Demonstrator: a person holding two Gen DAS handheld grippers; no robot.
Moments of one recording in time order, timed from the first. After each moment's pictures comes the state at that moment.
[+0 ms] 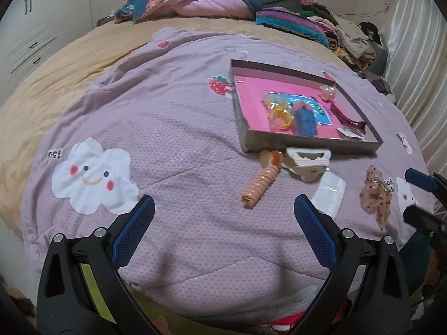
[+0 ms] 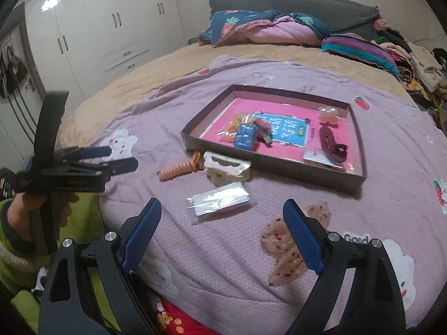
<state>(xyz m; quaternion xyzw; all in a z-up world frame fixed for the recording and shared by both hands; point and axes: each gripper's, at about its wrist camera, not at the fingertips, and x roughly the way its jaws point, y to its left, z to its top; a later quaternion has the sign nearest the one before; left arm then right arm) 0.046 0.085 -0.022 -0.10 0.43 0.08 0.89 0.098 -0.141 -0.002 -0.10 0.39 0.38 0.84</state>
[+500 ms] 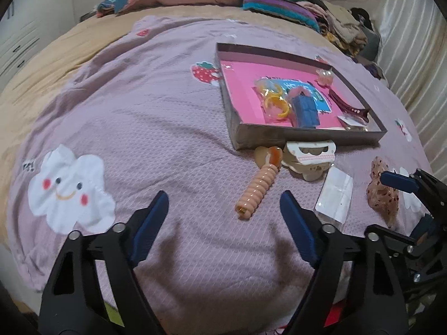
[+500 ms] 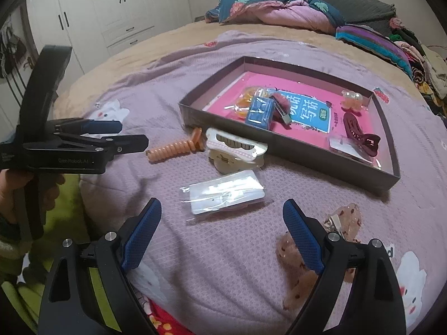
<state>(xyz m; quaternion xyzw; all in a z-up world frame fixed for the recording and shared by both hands) 0.081 0.083 -0.045 -0.09 0.46 0.04 0.88 0.119 -0.108 -0.044 -0.14 0.42 0.37 0.82</state>
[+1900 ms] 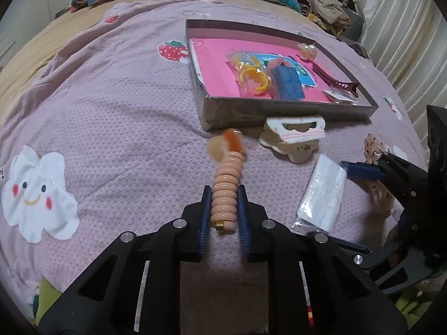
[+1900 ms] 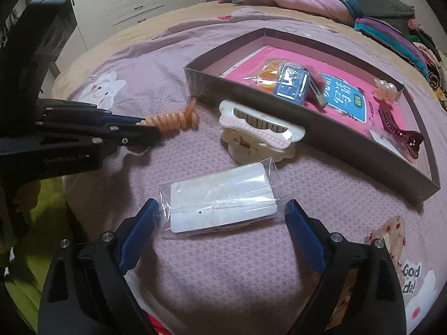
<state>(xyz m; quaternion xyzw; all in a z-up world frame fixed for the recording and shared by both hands) 0.091 0.071 -0.067 -0.08 0.49 -0.01 0.87 0.125 -0.077 -0.084 -0.17 0.45 0.40 0.78</state>
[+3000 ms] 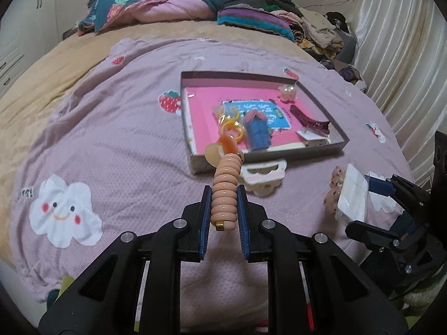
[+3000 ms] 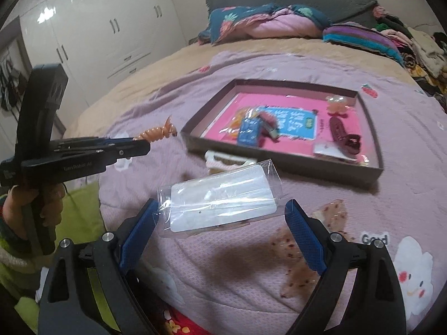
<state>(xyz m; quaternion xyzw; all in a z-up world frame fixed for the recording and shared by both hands) 0.080 0.054 0.003 -0.08 0.43 -0.01 0.90 0.116 -0.150 -0.008 -0.05 0.39 0.38 0.84</state>
